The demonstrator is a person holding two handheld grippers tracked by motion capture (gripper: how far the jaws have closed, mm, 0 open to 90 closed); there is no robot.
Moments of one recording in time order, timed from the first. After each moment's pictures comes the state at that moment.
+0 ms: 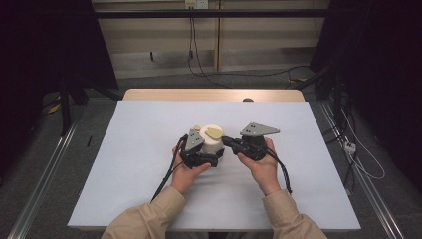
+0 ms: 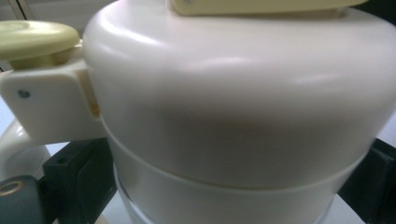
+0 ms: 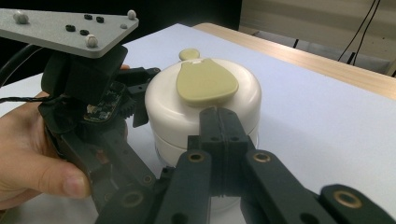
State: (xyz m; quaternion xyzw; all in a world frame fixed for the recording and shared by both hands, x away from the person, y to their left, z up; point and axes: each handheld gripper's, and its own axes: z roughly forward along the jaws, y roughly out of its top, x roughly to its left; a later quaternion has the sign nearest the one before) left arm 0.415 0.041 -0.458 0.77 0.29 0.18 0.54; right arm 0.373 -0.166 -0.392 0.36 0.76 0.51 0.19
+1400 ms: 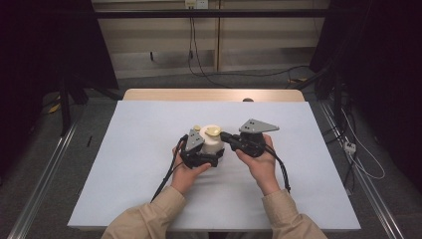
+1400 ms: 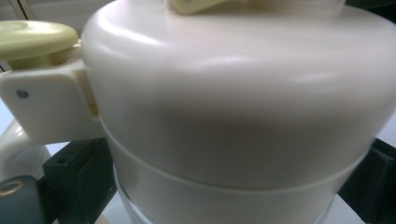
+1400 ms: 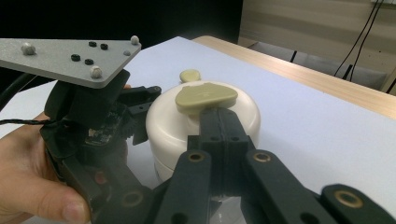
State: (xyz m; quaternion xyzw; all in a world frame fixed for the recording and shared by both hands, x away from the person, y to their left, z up) left arm 0.414 0.041 -0.458 0.77 0.29 0.18 0.54; right arm 0.378 -0.162 -0.385 0.36 0.75 0.52 0.20
